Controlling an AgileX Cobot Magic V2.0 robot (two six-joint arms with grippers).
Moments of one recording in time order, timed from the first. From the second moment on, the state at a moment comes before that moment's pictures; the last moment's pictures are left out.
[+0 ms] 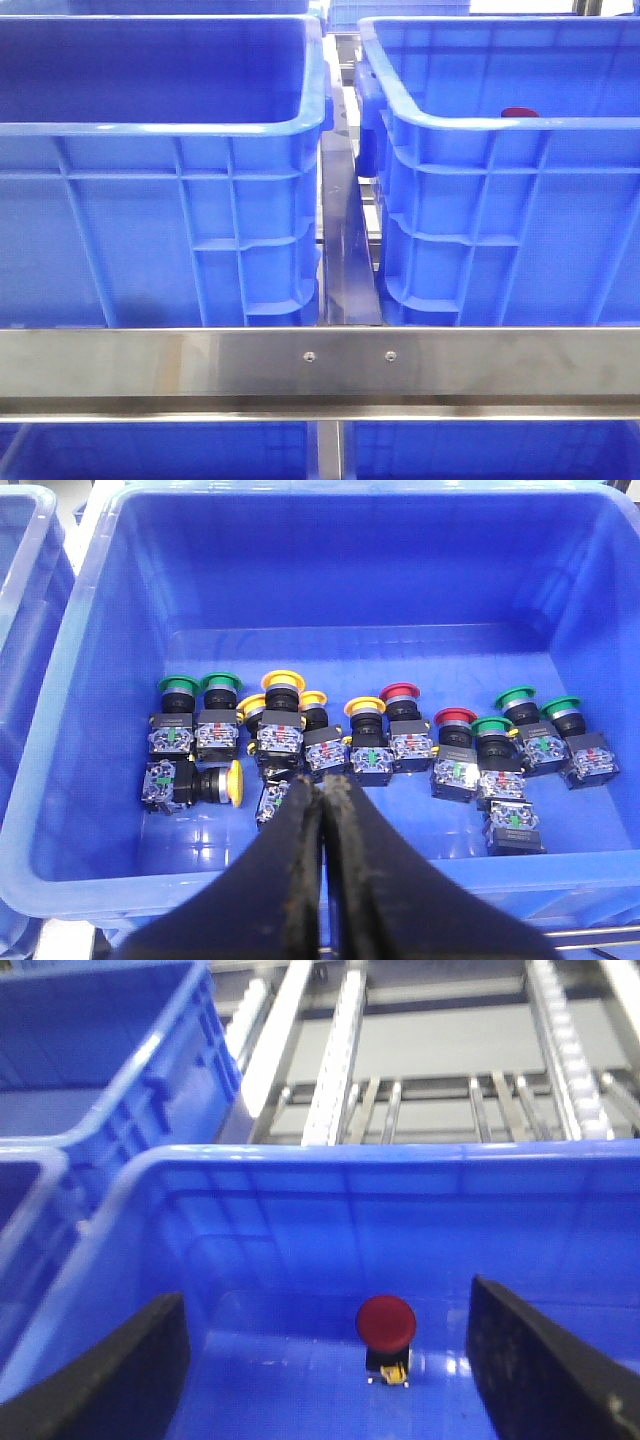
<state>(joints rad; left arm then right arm) -0.09 0.64 -0.79 0.00 0.64 -0.09 0.06 1.17 -0.88 1.56 0.08 -1.44</state>
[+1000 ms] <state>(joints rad) -0.09 0.64 -0.79 0.00 0.64 -0.09 0.06 0.55 -0.52 1.58 0.02 -1.44</state>
